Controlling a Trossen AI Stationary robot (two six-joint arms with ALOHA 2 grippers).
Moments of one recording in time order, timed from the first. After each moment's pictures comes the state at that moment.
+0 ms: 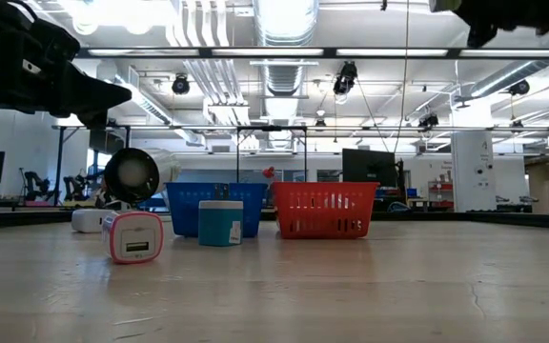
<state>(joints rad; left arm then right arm) 0.18 0.14 0.01 0.09 0.14 0.02 -0.30 0.23 0.35 0.10 -0.21 -0.04</state>
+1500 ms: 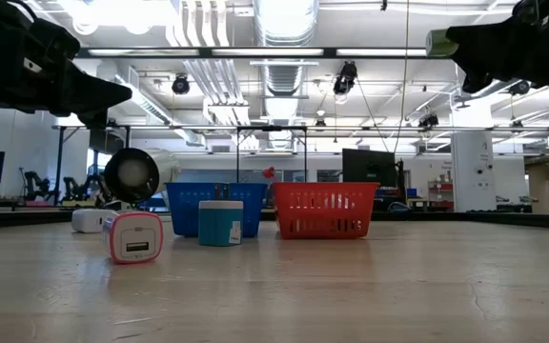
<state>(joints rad) 0.18 0.14 0.01 0.10 0.13 0.02 -0.30 0.15 0.01 0.46 -0.21 0.03</state>
